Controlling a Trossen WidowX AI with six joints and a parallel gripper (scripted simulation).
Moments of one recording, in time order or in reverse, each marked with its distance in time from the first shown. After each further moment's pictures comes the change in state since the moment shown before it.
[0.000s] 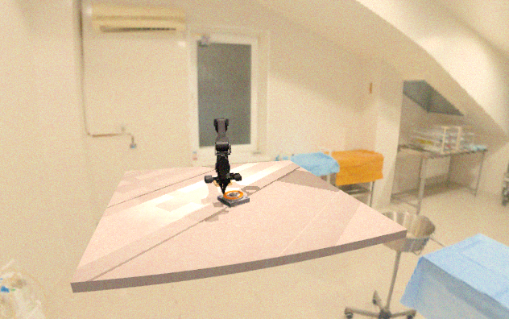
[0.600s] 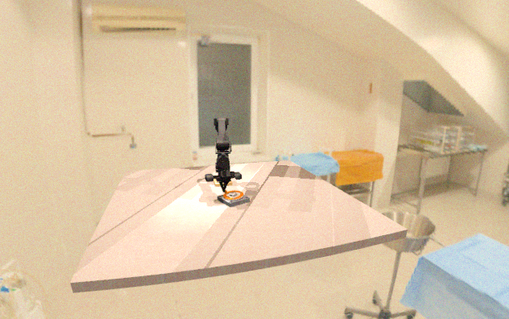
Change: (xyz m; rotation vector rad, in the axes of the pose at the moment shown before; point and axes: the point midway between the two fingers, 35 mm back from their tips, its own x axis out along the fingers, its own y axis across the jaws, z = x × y) arm -0.001 0.006 -0.021 -0.007 0.002 -0.002
